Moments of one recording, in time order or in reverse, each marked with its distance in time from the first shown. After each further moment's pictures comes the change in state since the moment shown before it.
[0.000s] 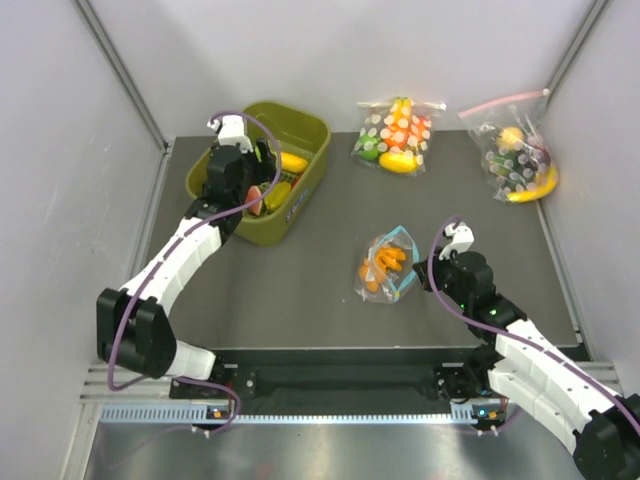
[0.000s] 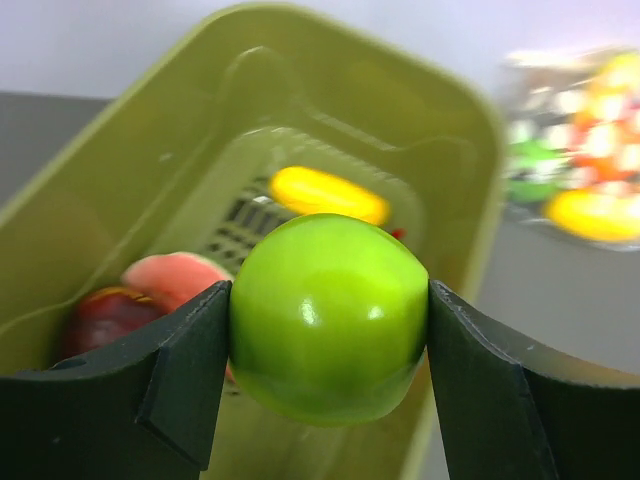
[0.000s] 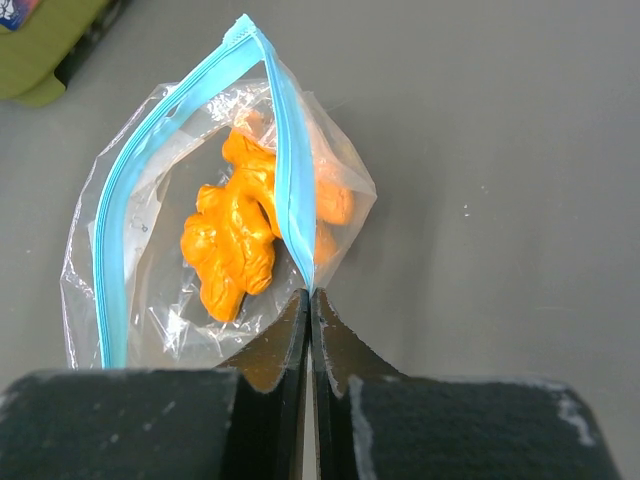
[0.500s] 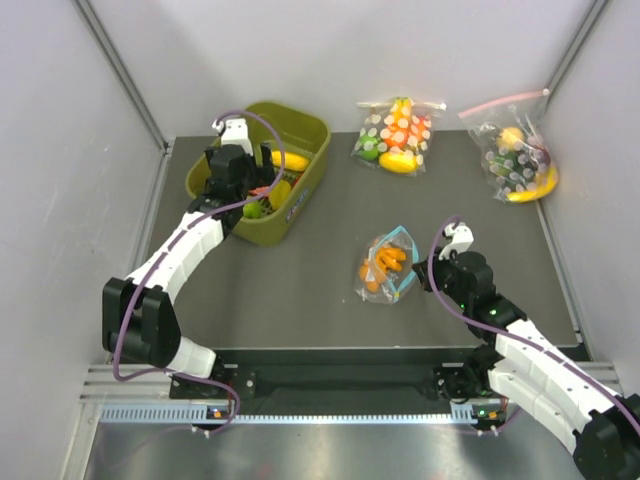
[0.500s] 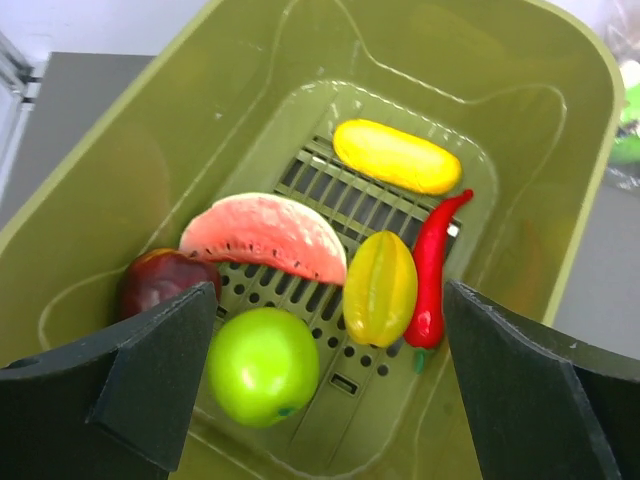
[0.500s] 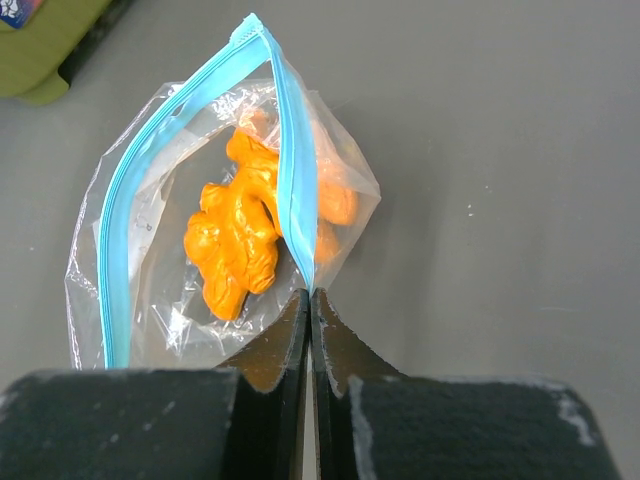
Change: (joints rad) left arm 0.030 0.079 0.039 -0.094 -0.101 0.088; right arm 0.000 0.000 0.000 0.000 -0.008 0.000
